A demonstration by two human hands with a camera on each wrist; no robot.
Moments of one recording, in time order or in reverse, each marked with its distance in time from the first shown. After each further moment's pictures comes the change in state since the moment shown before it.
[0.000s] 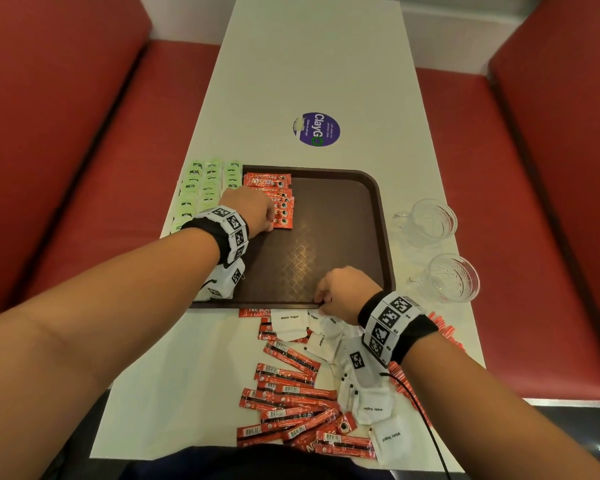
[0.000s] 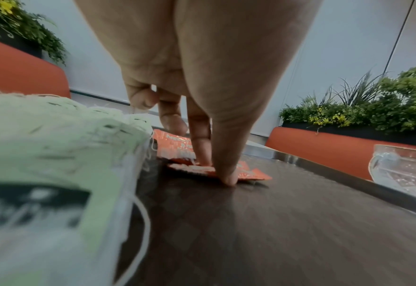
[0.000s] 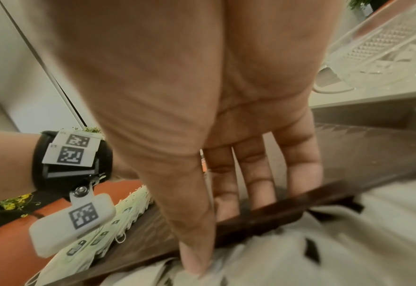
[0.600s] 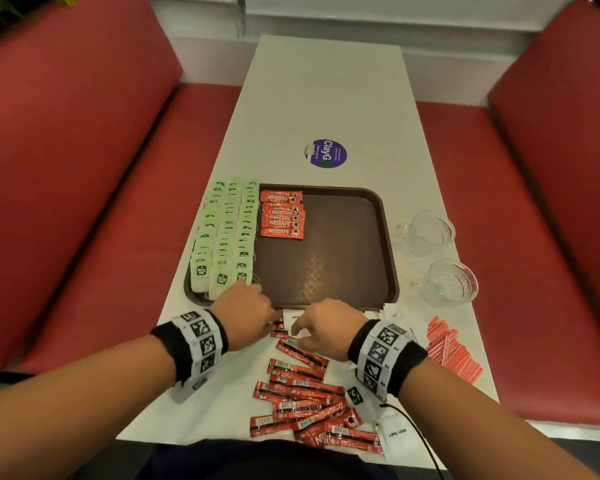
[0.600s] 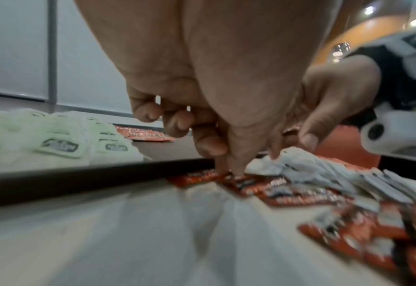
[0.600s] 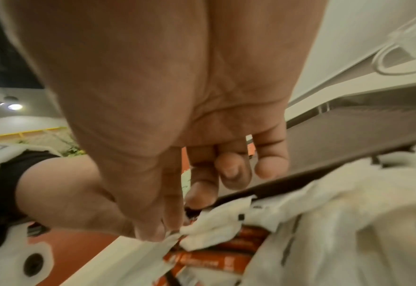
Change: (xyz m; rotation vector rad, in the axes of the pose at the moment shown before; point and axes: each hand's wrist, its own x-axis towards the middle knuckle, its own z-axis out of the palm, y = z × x) left_hand -0.178 0.025 0.046 0.301 -0.073 0.394; right_hand -0.036 -0.044 0.037 -0.111 0.090 -0.296
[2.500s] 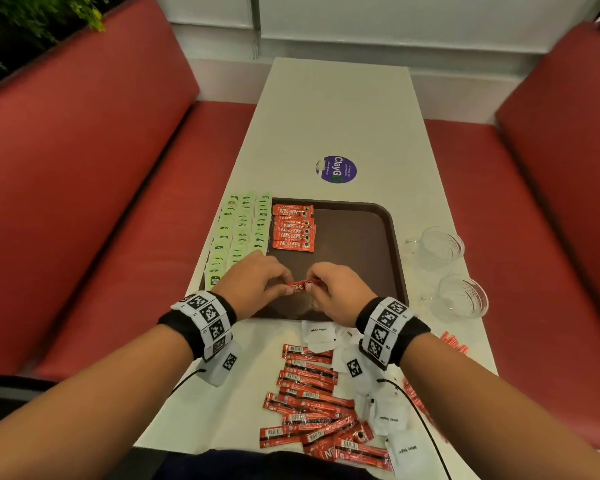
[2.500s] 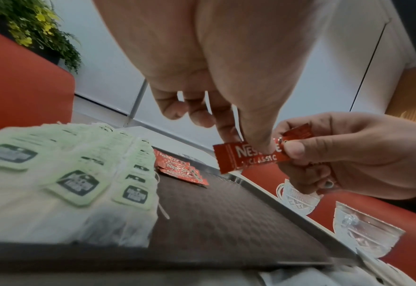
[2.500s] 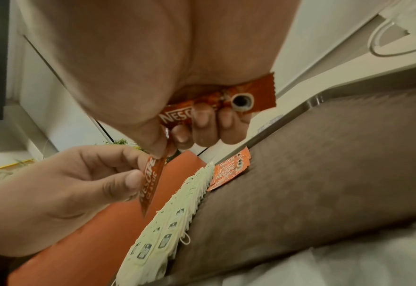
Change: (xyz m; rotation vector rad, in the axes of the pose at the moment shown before) left_hand 0.012 -0.043 -0.012 -0.622 0.500 -0.134; right_hand 0.027 0.016 -0.036 0.271 0.467 -0.025
